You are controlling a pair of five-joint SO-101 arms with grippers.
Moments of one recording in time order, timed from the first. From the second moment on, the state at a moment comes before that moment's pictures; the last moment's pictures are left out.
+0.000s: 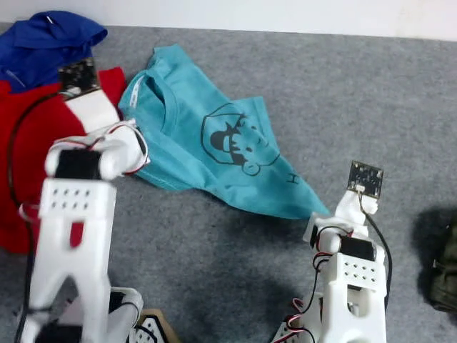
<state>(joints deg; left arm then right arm) -4.4 -35.4 26.8 65.9 23.3 7.0 -54.8 77.0 45.8 -3.3</state>
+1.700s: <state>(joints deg) -19.4 -20.0 49.9 58.3 17.7 5.6 -54.8 77.0 45.8 -1.0</state>
